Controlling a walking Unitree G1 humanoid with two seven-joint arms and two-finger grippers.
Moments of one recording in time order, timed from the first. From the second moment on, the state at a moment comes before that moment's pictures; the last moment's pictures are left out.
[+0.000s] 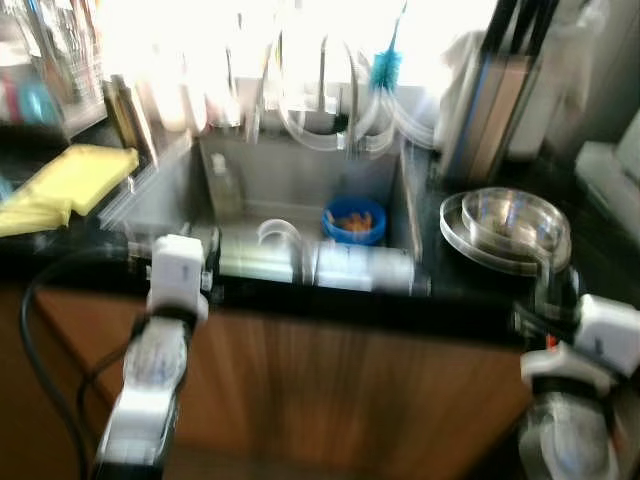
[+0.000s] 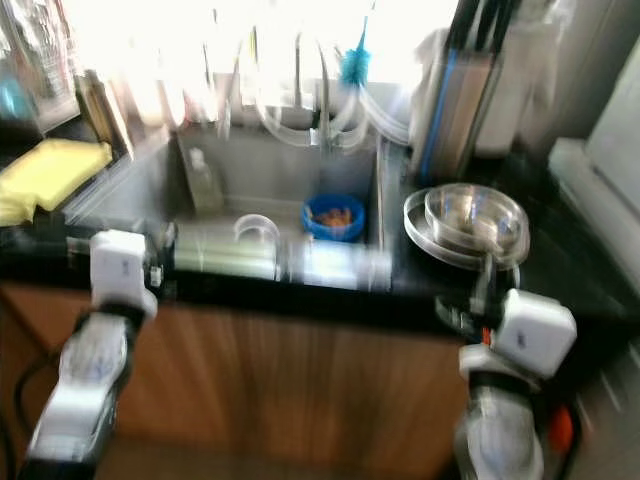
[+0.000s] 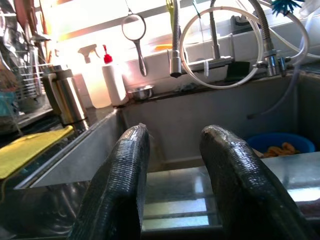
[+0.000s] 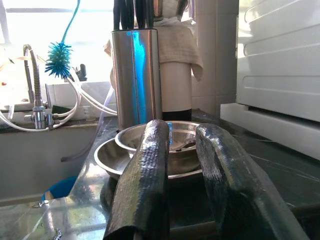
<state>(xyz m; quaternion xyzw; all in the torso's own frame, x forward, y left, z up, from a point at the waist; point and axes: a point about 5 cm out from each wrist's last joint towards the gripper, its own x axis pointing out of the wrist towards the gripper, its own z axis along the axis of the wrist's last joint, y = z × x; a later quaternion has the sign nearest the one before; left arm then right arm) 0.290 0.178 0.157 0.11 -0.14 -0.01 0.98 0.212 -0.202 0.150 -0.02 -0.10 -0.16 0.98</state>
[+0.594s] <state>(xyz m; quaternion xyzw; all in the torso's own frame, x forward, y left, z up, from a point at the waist) 0.301 0.138 0.145 0.06 -0.12 -0.06 0.99 0.209 -0.216 0.148 -0.03 -0.10 -0.17 0.98</state>
